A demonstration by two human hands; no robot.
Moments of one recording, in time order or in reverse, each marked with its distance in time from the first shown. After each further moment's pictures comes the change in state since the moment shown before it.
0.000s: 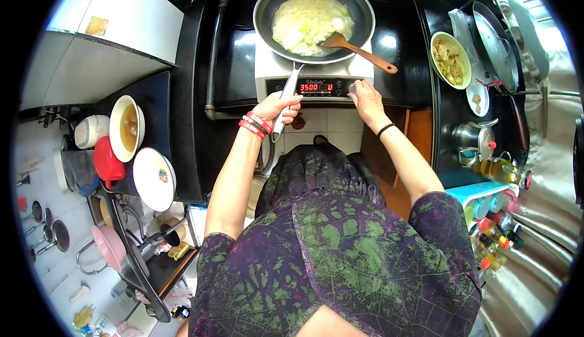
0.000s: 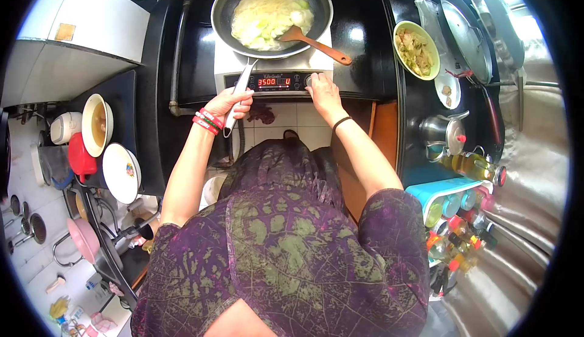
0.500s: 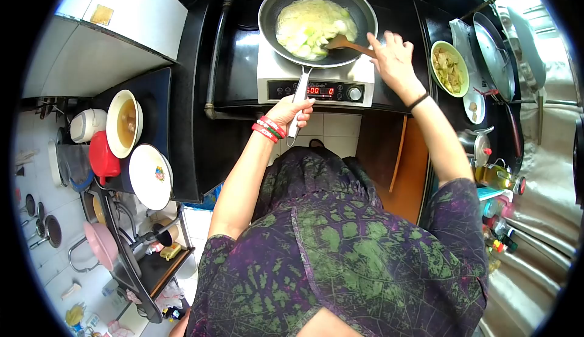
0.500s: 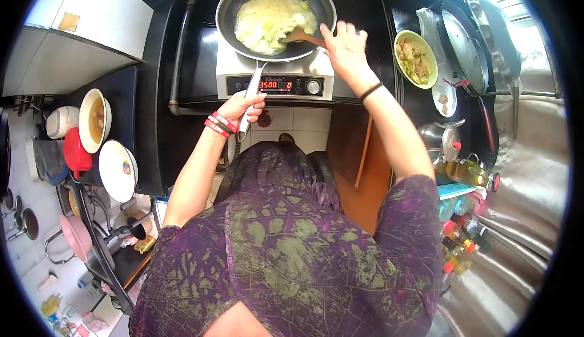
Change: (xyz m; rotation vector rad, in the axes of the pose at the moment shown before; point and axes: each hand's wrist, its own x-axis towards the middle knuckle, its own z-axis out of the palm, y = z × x) left_hand 0.010 -0.015 0.019 -0.044 0.050 0.055; right_hand 0.080 -0.024 -0.135 -0.496 0.224 -0.292
